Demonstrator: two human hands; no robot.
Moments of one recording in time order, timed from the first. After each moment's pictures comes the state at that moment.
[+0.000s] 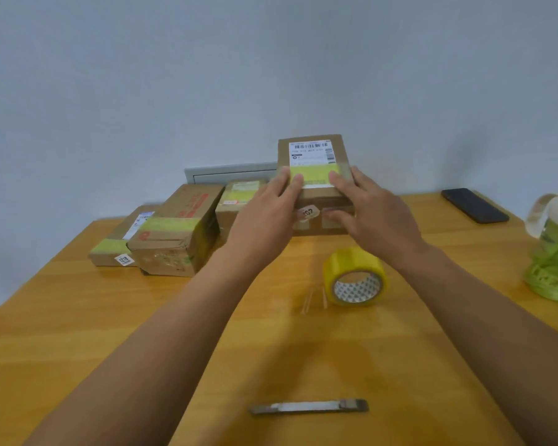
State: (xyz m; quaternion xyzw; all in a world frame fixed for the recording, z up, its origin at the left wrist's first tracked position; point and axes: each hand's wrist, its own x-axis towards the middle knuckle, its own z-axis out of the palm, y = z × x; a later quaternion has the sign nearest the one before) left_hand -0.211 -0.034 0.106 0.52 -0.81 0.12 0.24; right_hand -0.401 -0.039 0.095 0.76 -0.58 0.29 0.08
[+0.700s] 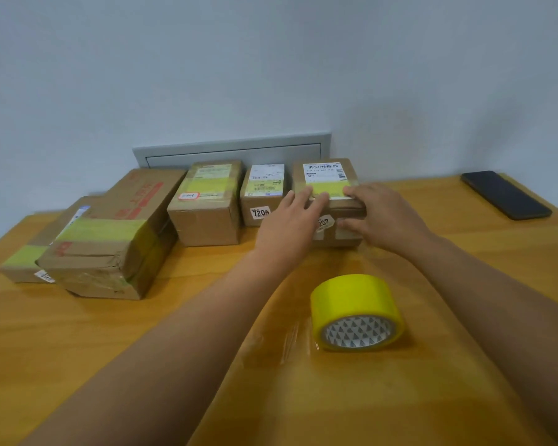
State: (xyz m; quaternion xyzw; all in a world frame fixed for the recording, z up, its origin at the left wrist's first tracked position) left_hand -0.274 -0.174 0.011 0.53 -0.83 0.07 0.14; right_hand -0.459 -0.182 0.019 0.75 -0.63 0.21 -0.05
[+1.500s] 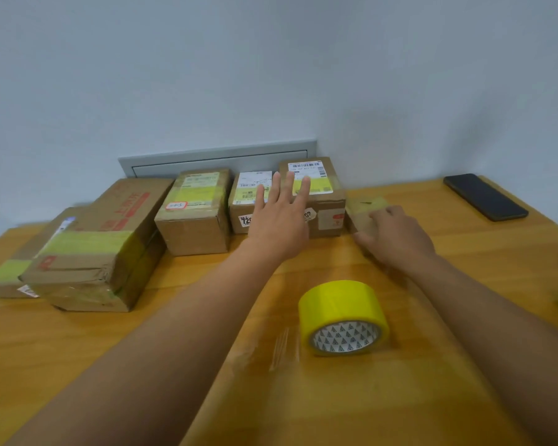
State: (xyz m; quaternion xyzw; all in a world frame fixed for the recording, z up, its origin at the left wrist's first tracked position) left_hand -0.286 -0.192 0.028 0.58 -0.81 0.06 0.08; right_hand -0.491 -0.174 -0.007 0.64 -0.76 0.15 -0.06
